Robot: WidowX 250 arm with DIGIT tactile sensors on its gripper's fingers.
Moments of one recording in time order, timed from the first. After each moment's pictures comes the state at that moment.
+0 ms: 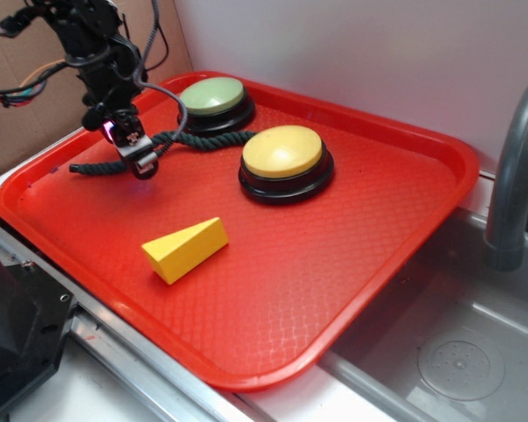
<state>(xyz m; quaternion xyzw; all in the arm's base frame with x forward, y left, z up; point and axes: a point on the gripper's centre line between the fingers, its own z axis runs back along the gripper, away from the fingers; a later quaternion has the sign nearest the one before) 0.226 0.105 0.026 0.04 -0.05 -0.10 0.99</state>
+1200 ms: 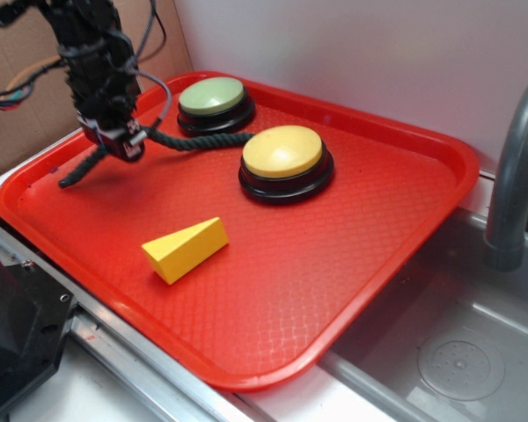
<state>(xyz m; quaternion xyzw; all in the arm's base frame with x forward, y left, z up) 0.211 0.095 0.064 0.03 -0.02 0.04 1.00</state>
